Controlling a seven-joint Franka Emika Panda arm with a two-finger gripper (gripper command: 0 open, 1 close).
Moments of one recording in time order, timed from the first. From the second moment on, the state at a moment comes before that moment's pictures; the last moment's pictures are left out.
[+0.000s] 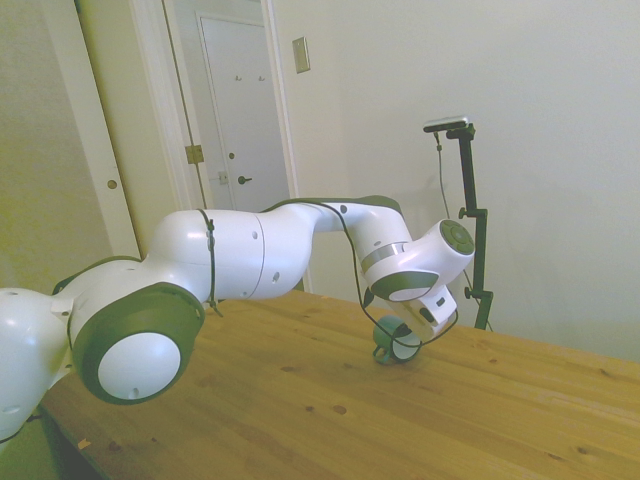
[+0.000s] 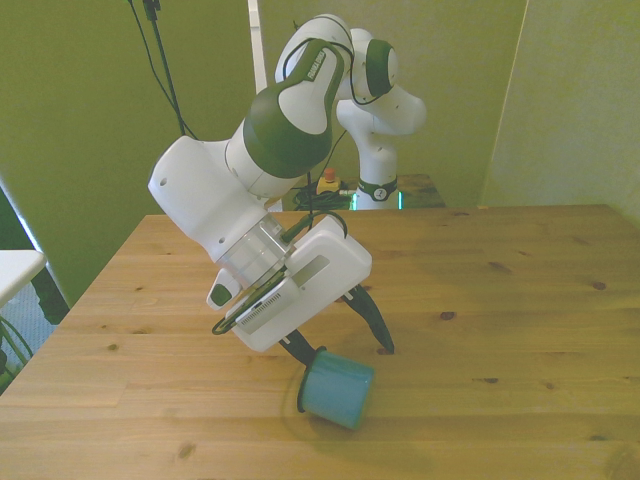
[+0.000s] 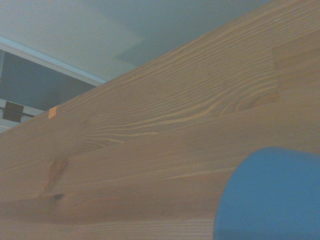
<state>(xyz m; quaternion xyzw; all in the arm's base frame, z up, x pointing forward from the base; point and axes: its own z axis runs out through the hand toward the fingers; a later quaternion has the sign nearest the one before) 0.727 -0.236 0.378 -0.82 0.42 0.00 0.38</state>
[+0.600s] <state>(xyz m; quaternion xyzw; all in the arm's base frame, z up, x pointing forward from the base) 0.730 -0.235 0.372 -0.82 0.41 -0.01 0.40</state>
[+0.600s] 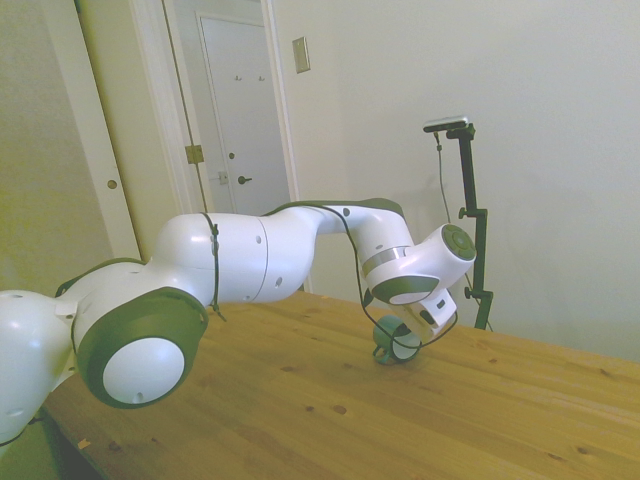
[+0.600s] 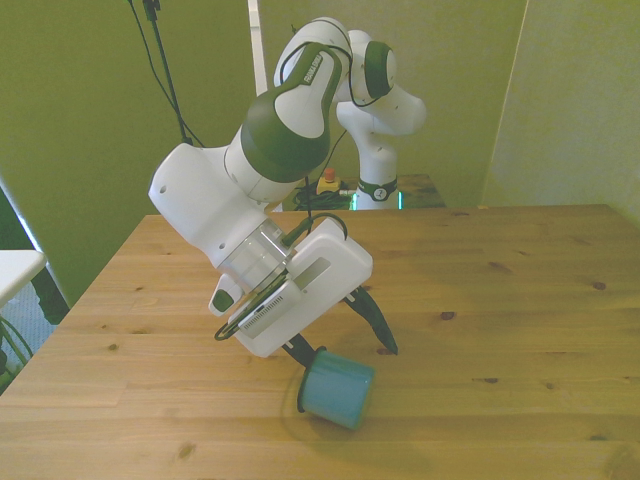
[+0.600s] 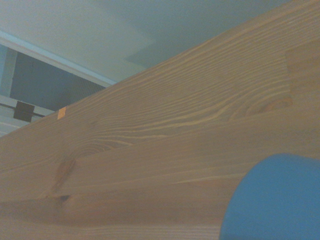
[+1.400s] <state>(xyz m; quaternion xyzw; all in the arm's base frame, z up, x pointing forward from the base) 0.739 -0.235 0.362 -0.82 0.41 -0.01 0.40</state>
